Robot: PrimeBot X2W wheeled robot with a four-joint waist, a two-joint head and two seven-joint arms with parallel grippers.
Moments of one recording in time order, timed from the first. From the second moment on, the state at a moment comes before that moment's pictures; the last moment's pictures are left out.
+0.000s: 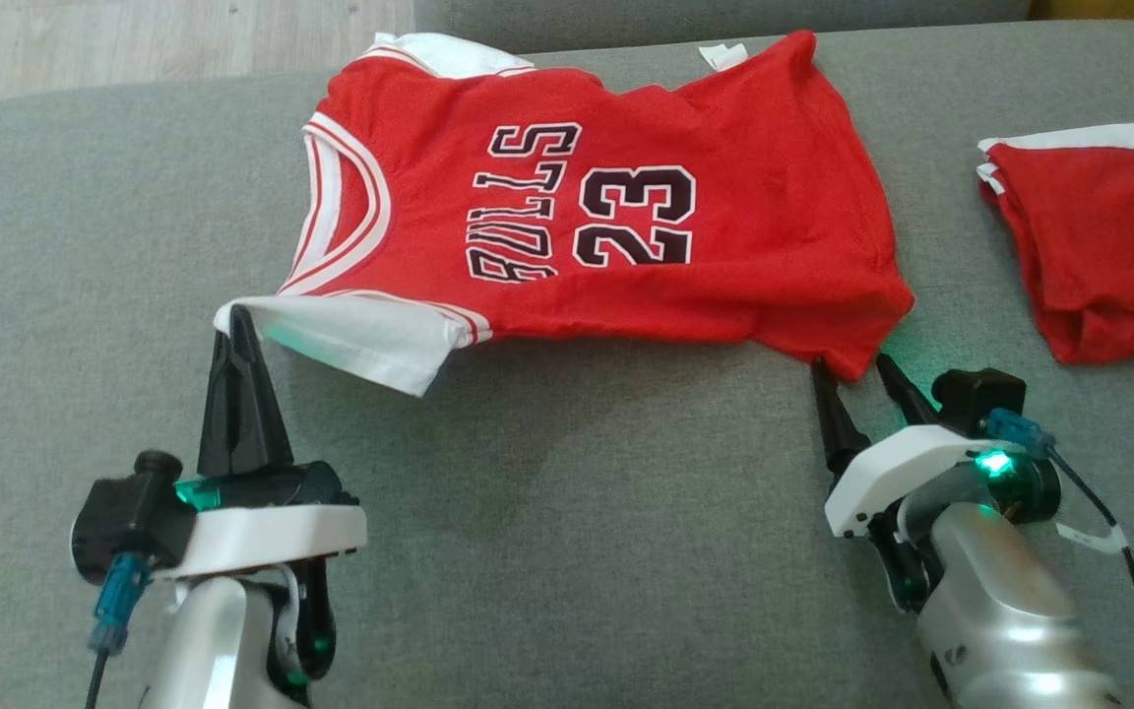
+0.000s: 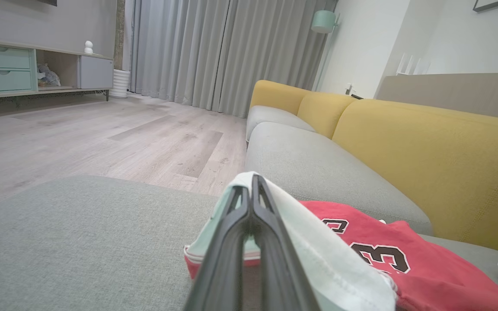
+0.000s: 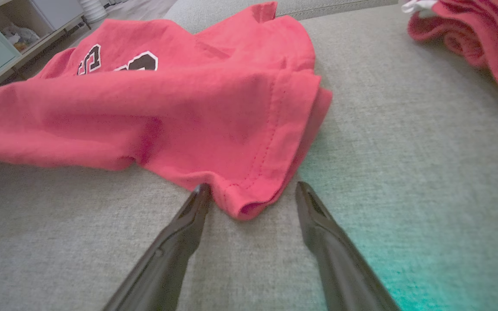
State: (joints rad) left arm -0.16 0.05 -0.13 0.12 -0.33 0.08 -0.25; right arm -0.48 -0.06 0.17 0.95 0.27 0.13 -0.21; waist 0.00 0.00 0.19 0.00
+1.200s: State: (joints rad) left arm -0.12 0.05 -0.06 0.12 -0.31 0.06 -0.25; right arm -0.28 -0.05 0.11 0.55 0.16 0.13 -0.24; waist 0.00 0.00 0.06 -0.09
